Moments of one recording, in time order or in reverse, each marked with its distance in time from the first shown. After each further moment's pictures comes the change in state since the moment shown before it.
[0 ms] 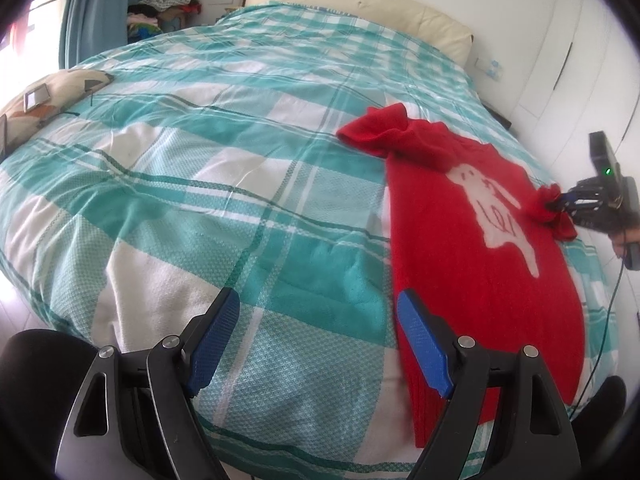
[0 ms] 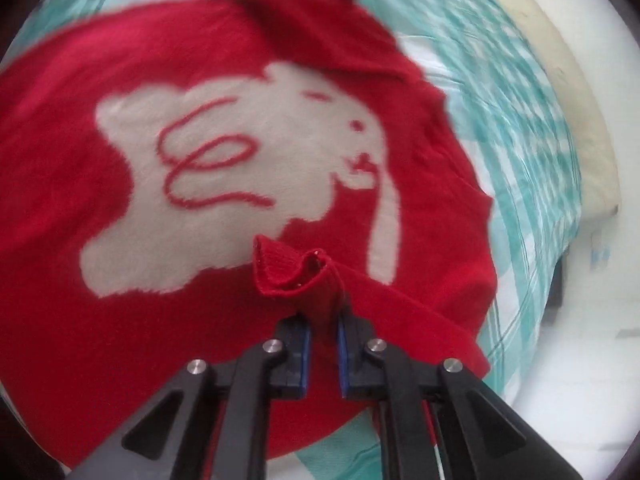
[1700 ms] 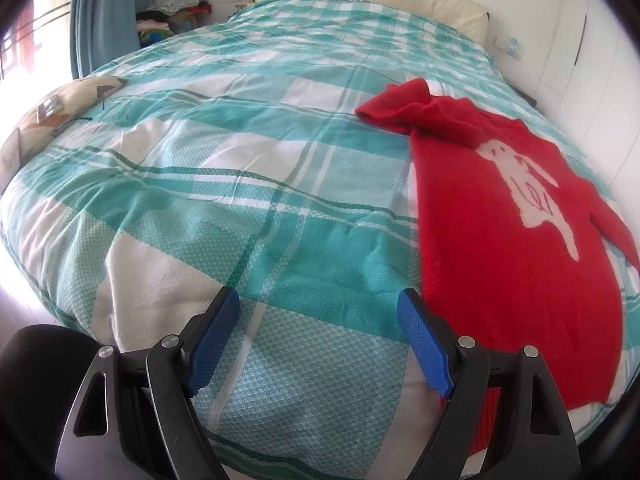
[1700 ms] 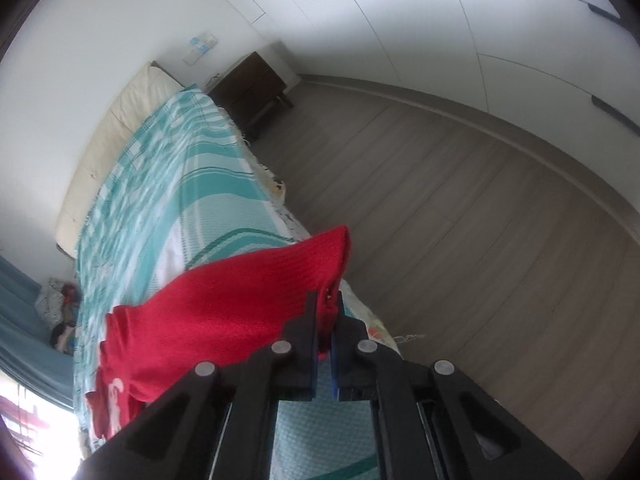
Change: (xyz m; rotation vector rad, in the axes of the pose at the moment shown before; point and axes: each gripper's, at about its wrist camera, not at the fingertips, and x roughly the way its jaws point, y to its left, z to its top) left arm 0.021 -0.010 -0.006 0.047 0.034 0.133; right arm -0.022 -0.164 -0.432 1.749 -0.209 -0.032
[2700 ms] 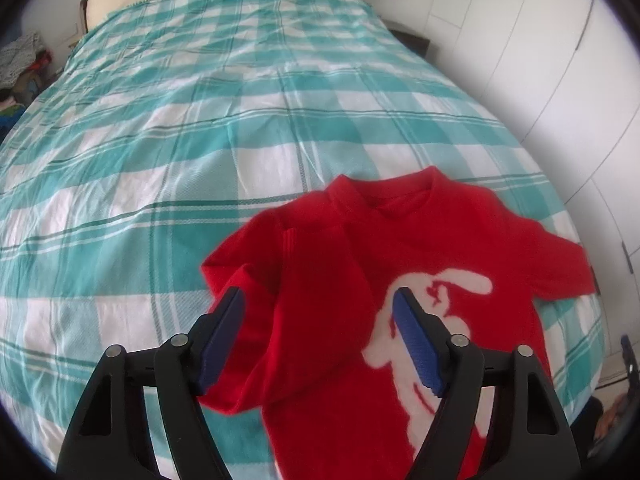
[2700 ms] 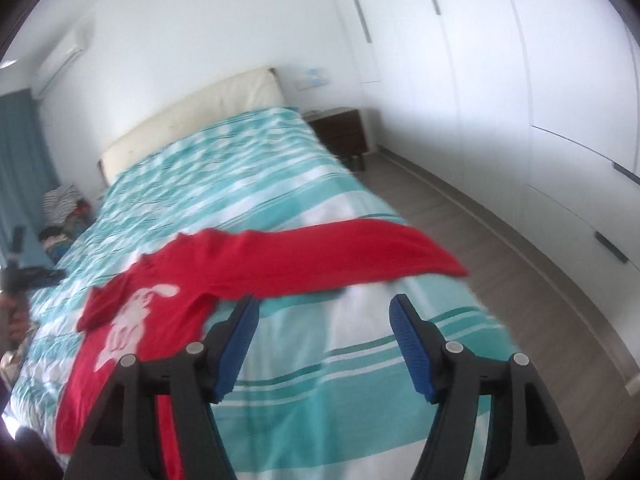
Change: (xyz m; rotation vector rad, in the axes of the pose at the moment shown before) left arm 0.119 -0.168 0.265 0.372 0.182 -0.296; right arm -0.141 0.129 -0.178 -0.477 -0.263 0.158
